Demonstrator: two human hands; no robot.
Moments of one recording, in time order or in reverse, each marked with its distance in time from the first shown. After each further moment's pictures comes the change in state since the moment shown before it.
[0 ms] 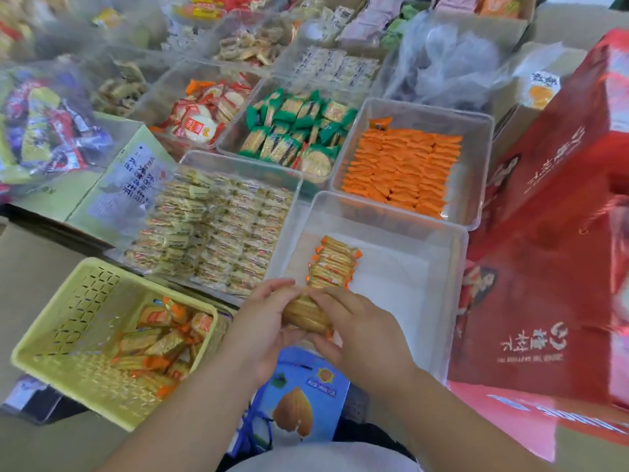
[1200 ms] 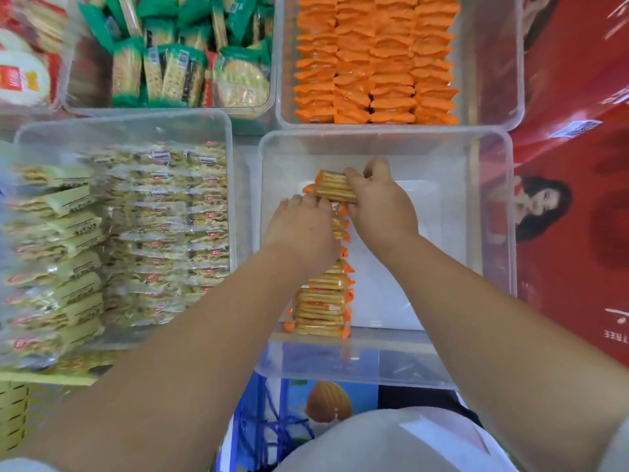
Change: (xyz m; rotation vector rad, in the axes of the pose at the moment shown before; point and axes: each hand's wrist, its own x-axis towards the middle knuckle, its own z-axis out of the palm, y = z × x) left_hand 0.199 -0.006 0.075 2.125 -0.448 0.619; right_hand 0.105 0.152 0.104 -0.124 -0.108 0.694
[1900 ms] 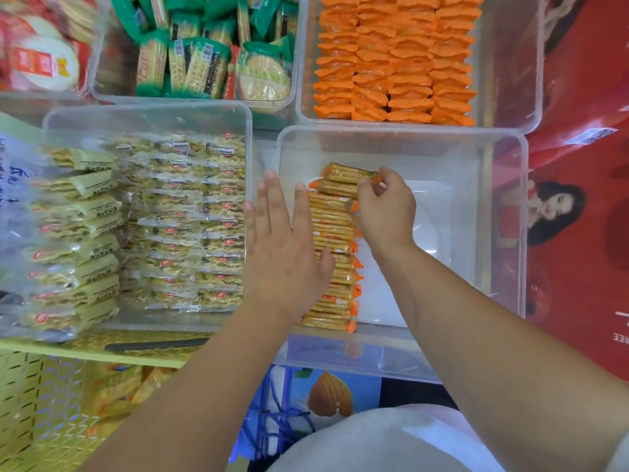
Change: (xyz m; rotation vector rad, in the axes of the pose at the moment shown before) left_hand -0.070 -0.007 0.019 -0.099 0.360 -0.233; right_hand -0.008 -0.030 0.006 0.831 0.176 0.490
